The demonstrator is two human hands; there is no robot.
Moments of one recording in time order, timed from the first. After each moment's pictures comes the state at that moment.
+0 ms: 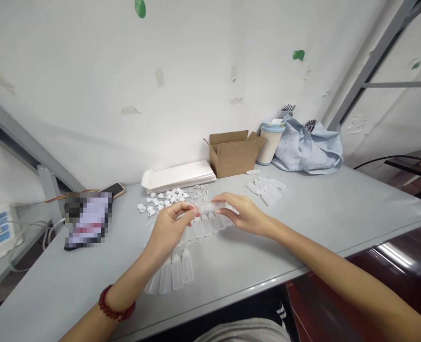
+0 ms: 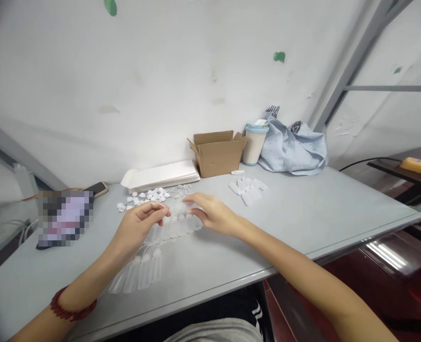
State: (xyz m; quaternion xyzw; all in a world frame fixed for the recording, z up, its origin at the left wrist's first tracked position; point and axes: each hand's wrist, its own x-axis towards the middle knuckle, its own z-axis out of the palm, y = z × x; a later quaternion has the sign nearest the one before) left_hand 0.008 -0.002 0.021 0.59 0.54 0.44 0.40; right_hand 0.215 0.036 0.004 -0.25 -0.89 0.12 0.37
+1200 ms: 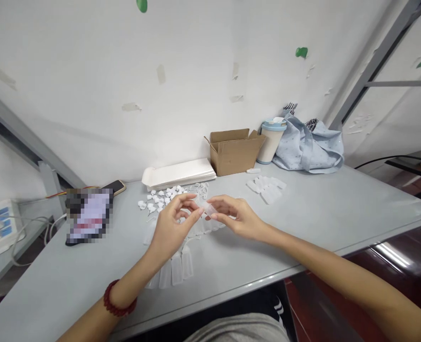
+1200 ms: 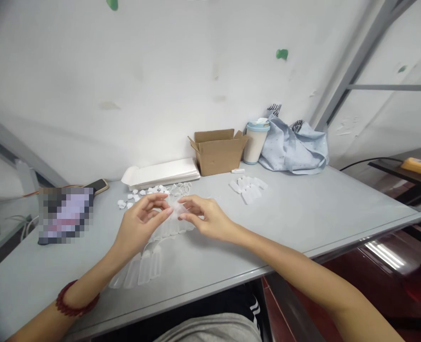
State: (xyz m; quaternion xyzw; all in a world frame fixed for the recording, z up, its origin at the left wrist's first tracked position) left_hand 0.012 -0.008 0.016 0.66 0.50 0.47 0.31; right_hand 0.200 0.018 -0.001 -0.28 -0.77 0.40 0.40
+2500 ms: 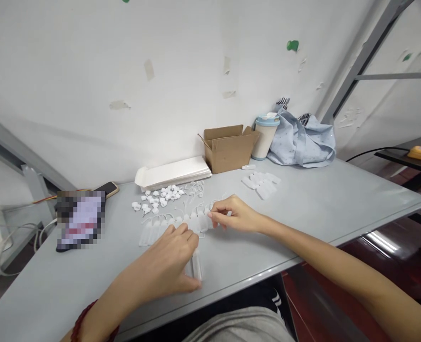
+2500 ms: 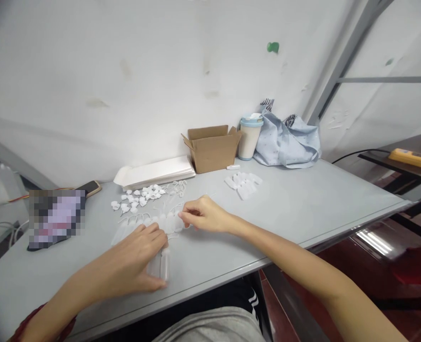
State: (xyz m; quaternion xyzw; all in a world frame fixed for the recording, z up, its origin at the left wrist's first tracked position) left_hand 0.003 -0.041 0.038 0.90 0.42 -0.08 0.11; right_hand 0.208 0.026 0.004 -0.30 -0.82 0.39 0.30
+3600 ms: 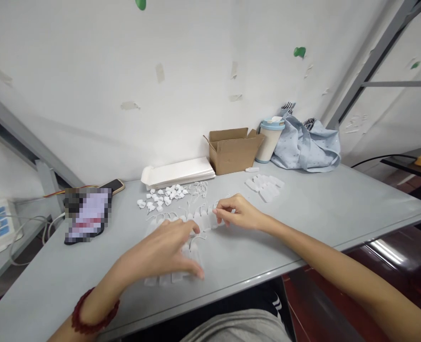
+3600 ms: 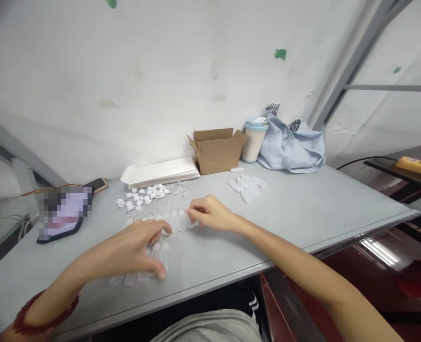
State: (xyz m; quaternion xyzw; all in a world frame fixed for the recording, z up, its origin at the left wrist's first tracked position) left_hand -0.016 -0.026 0.037 0.85 0.49 0.02 0.20; right_hand 0.211 0.033 0.002 -0.33 -0.82 0.37 0.28
